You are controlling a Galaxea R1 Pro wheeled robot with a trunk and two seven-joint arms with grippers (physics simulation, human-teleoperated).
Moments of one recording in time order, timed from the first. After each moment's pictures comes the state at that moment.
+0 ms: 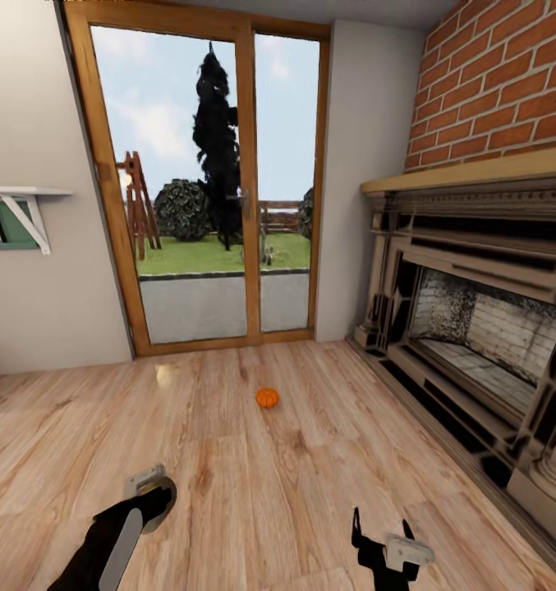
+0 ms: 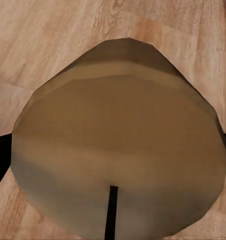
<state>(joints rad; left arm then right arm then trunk) -0.30 -0.01 0.16 -1.01 0.34 0.52 0.32 -0.10 0.07 0.19 -0.73 -0.06 -0.64 -0.39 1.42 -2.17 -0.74</state>
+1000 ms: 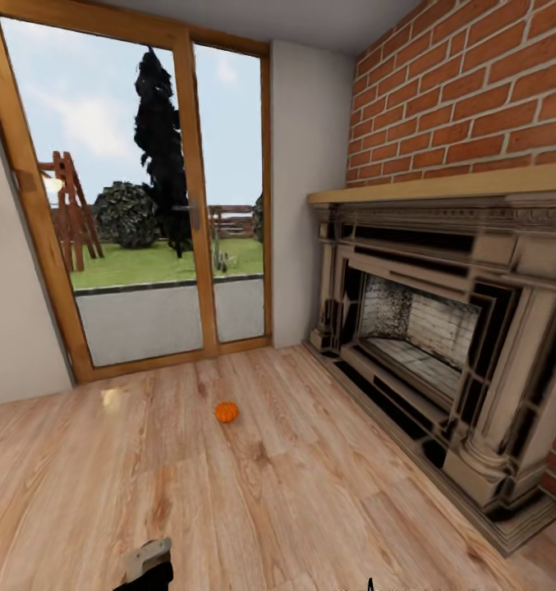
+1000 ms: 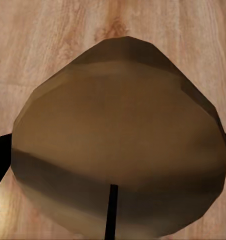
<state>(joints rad) -0.30 -0.03 0.06 -0.45 0.26 -0.02 0.32 -0.09 0.06 0.19 -0.40 -0.06 -0.81 -0.38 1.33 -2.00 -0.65</state>
